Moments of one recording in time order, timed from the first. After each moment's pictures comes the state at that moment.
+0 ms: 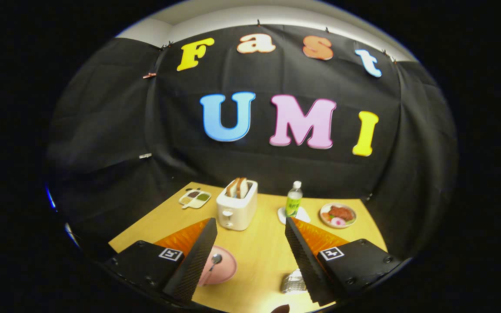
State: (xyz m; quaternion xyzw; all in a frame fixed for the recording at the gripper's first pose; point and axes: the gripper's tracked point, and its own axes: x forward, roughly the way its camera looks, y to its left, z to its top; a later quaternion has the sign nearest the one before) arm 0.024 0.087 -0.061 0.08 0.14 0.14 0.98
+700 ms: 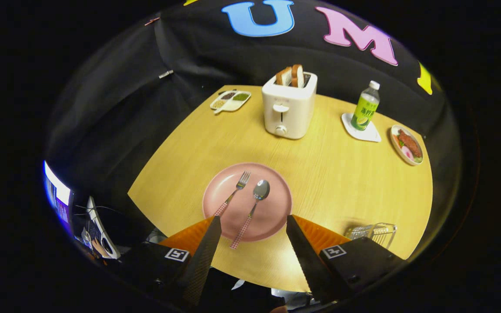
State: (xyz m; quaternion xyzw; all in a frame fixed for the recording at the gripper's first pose) arm 0.014 0.208 -0.247 0.04 0.45 0.26 0.85
